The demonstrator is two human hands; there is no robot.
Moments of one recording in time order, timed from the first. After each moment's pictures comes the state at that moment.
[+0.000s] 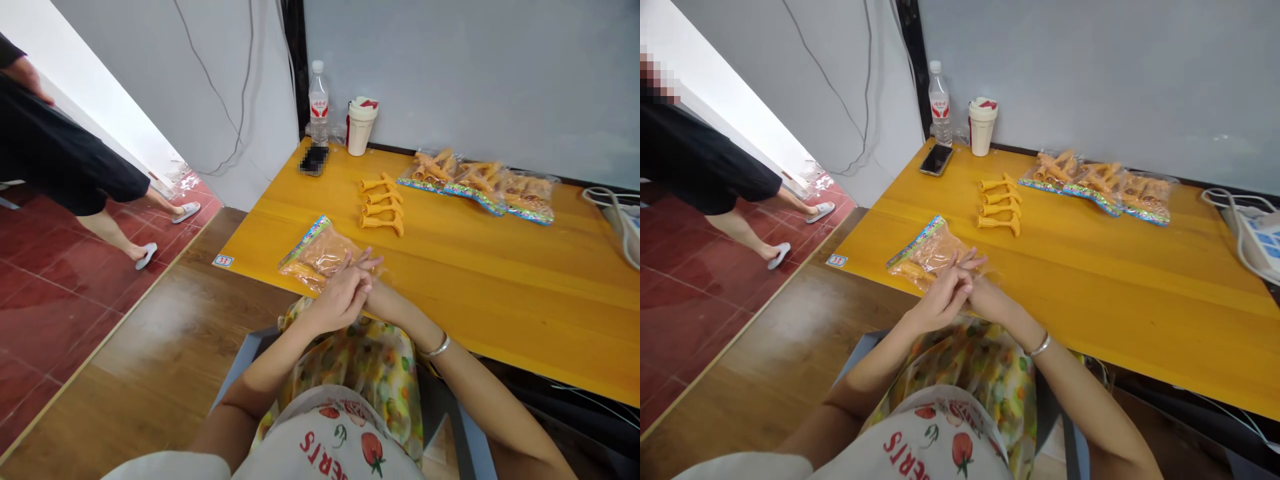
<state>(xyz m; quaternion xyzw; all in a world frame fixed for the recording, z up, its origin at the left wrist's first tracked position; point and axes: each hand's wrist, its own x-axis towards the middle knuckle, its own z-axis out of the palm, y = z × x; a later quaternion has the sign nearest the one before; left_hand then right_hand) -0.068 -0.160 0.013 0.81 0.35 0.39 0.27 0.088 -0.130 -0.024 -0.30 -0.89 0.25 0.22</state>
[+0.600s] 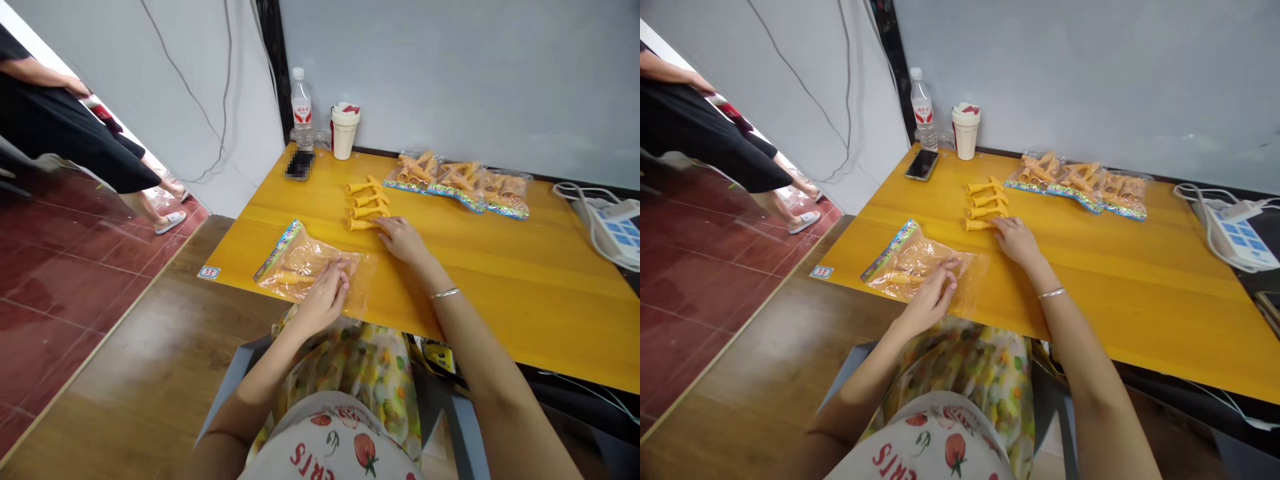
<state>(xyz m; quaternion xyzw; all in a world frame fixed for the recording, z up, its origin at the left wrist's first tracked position) -0.074 -0.153 -0.017 0.79 0.42 0.36 0.27 0.177 -0.017 -0.016 -0.54 -0.82 0.04 0.15</state>
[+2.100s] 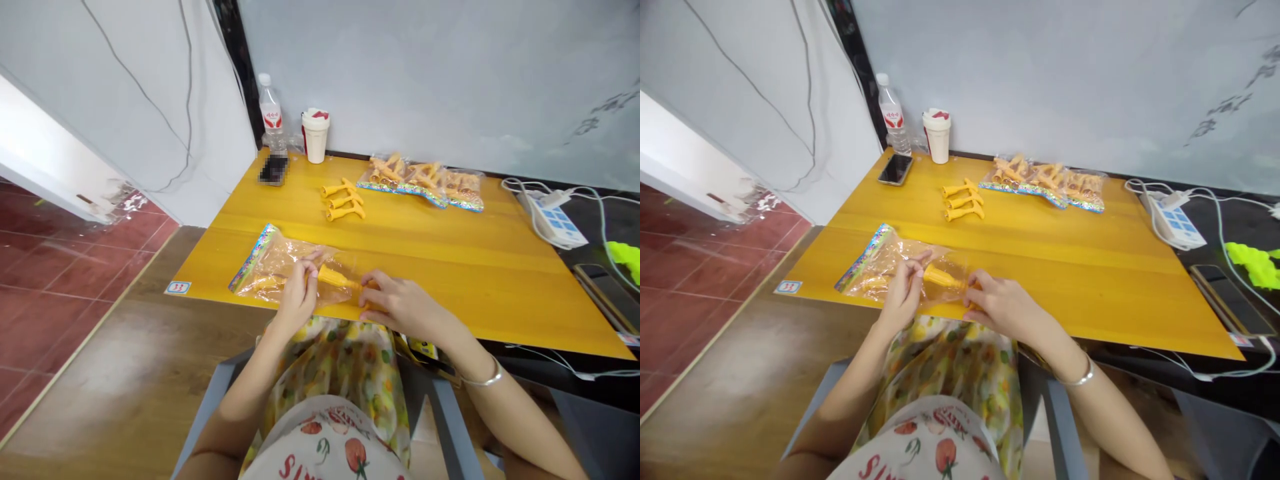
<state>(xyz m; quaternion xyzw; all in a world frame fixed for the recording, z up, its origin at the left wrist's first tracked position) -0.072 -0.149 -0.008 0.70 0.45 0.46 0.32 0.169 -0.175 0.070 -0.41 -0.91 0.10 0.04</state>
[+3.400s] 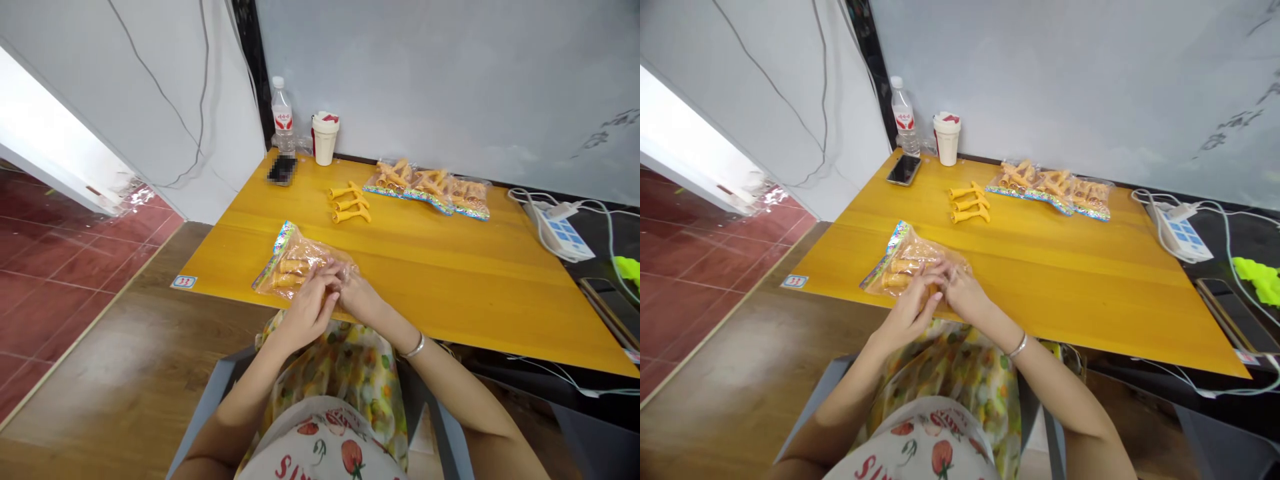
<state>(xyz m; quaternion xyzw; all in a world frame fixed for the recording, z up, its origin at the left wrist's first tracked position) -0.073 -0.168 0.005 0.81 0.37 0.38 0.24 0.101 -0.129 -0.025 -0.38 -0.91 0.06 0.13</state>
